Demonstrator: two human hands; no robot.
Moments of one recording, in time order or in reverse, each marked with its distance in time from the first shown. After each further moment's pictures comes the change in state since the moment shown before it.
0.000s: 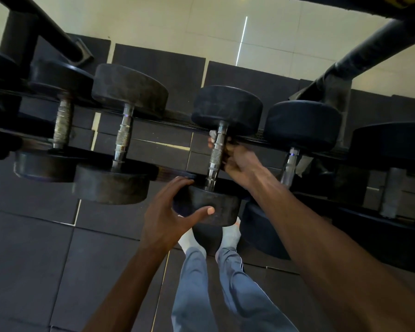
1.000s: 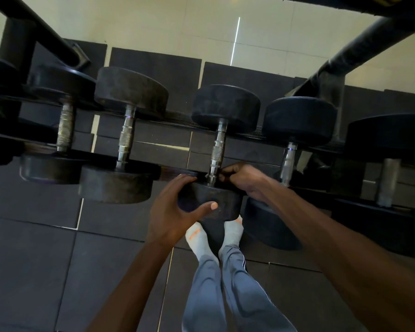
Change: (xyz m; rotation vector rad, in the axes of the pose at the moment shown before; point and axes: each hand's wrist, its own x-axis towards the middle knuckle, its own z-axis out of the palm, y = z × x) left_hand 0.001 0.009 -0.004 -0.016 -0.010 -0.029; right_hand -0.036 0.025 -0.028 -0.978 0.027 0.045
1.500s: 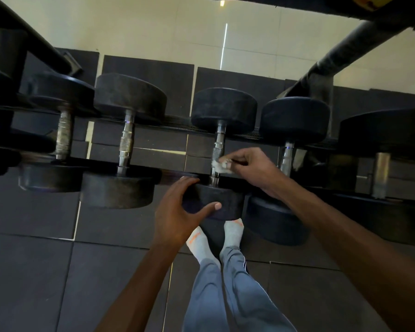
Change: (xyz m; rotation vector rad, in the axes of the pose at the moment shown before) left_hand 0.002 -0.003 -0.001 0.048 0.018 0.053; right_hand -0.039 -0.024 -0.016 -0.017 0.224 -0.379
